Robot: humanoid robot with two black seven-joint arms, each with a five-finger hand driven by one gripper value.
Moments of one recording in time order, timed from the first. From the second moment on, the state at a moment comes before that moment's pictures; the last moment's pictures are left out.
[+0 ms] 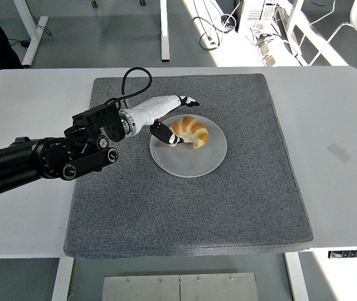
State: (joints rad) left arm -1.17 0.12 0.08 -0.82 1.02 0.21 -0.14; right arm -0.10 0.00 0.04 0.11 -0.06 0.01 0.35
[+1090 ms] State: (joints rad) left arm -1.10 0.19 -0.20 -0.82 0.37 0.35 -0.44; right arm -0.10 0.00 0.04 0.11 -0.06 0.01 0.35
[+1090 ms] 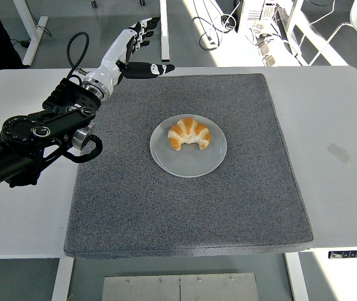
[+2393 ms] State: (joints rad) left arm -0.87 0.03 -0.68 -0.49 0.06 0.07 -0.58; right arm -0.10 0.00 0.04 0.11 -0.06 0.01 0.35
